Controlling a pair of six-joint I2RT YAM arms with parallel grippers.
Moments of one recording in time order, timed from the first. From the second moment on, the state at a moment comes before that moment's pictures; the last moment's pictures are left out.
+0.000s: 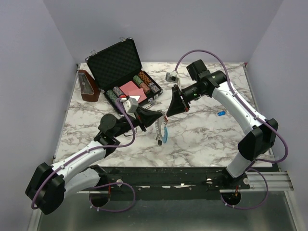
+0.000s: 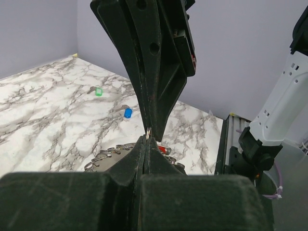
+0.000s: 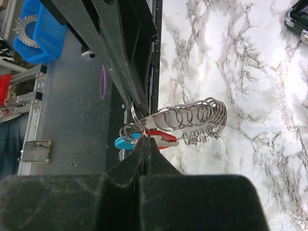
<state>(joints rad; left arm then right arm) -0.64 1.00 0.50 0.77 0.49 -0.37 0.50 1.68 1.69 -1.11 -1.13 -0.52</state>
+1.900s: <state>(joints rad) -0.64 1.06 0.47 1.00 0.46 -0.50 0.54 1.69 1.77 -1.10 -1.16 -0.58</state>
